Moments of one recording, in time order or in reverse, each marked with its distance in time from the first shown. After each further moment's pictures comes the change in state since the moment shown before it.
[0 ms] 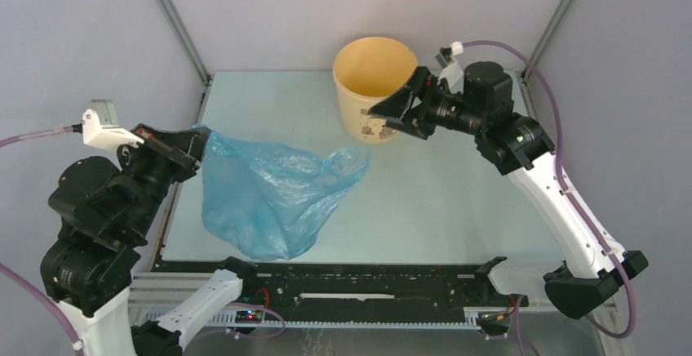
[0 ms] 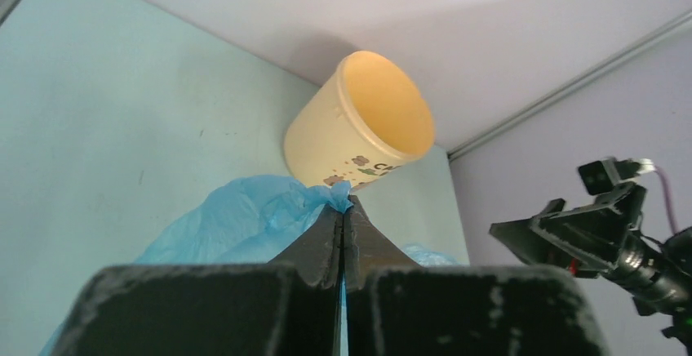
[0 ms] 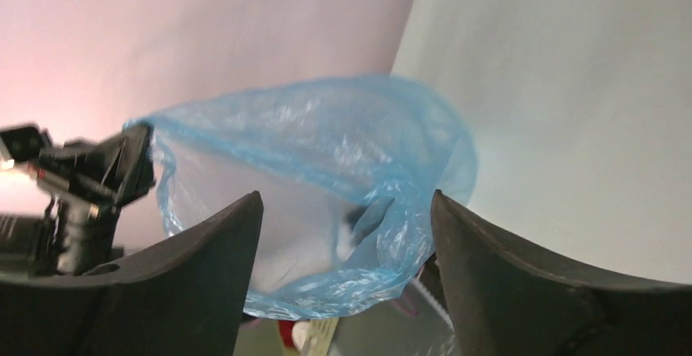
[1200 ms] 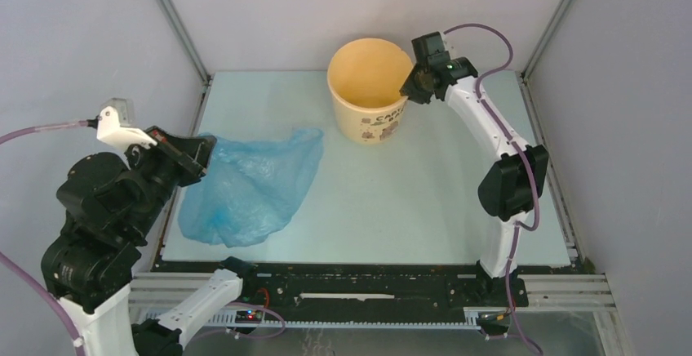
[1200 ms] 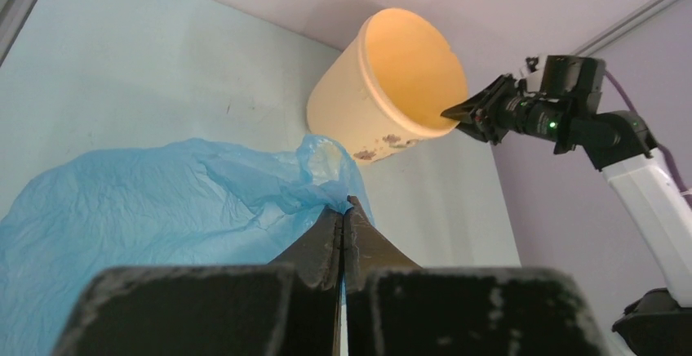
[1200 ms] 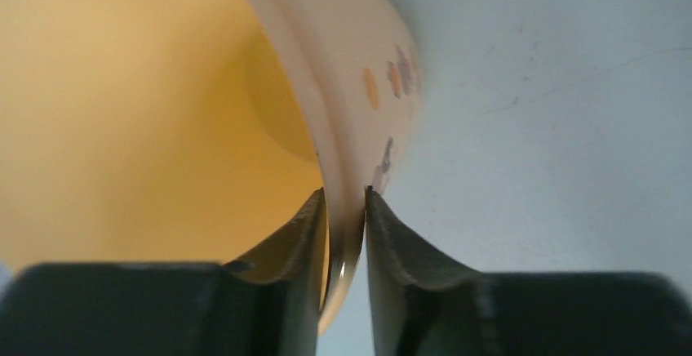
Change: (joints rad) left arm 0.000 0.016 -0.020 -0.077 0.037 0.105; right arm -0.230 0.716 0.441 -0.270 0.562 -0.123
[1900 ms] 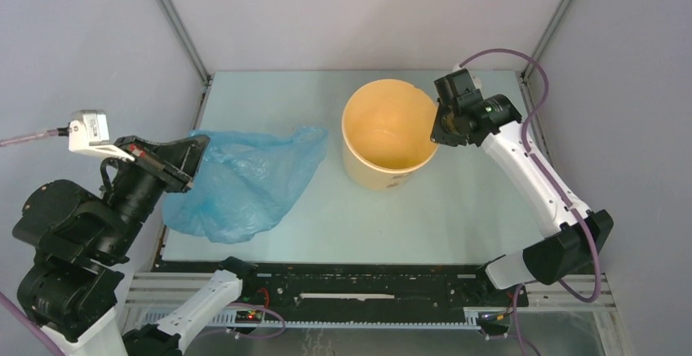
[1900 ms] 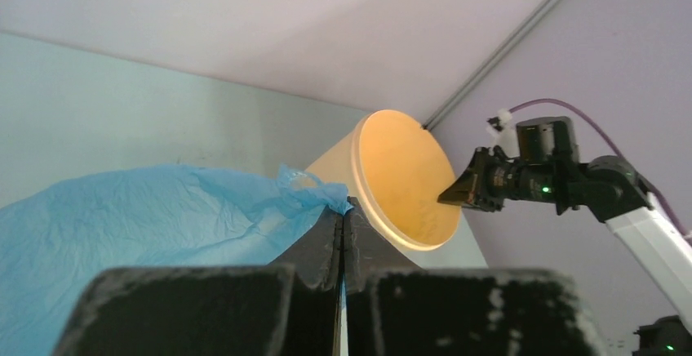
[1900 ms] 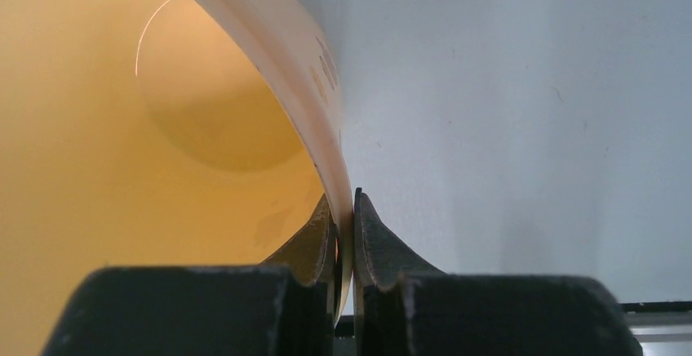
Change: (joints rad) left arm 0.000 -0.036 0.079 0.070 0.119 0.069; right arm 0.085 -0.494 -0.399 -0.247 0.138 -0.201
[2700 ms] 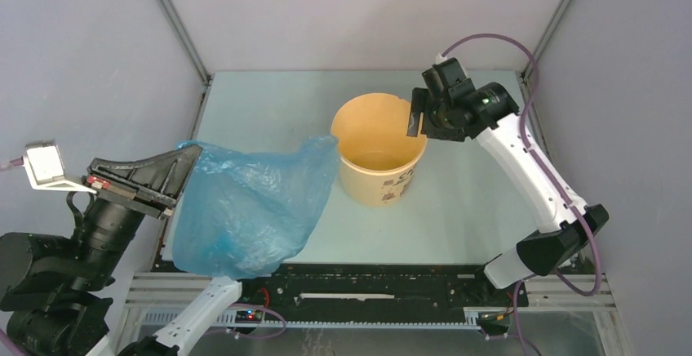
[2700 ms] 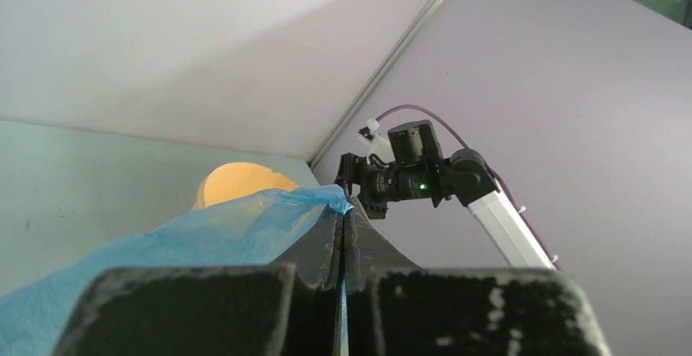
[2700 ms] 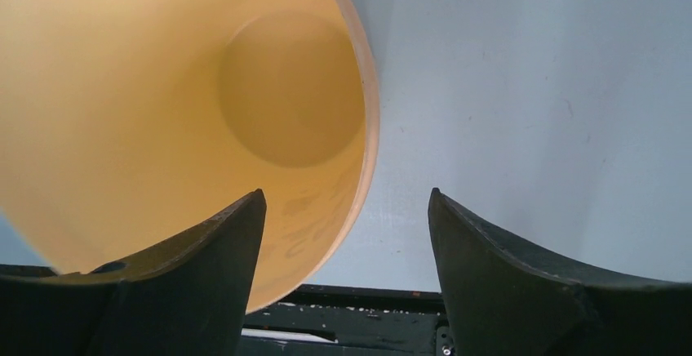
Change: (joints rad) left arm 0.000 -0.122 -0.051 0.199 0.174 -0.167; right arm 0.098 0.054 0.162 -0.113 -0.024 -0.065
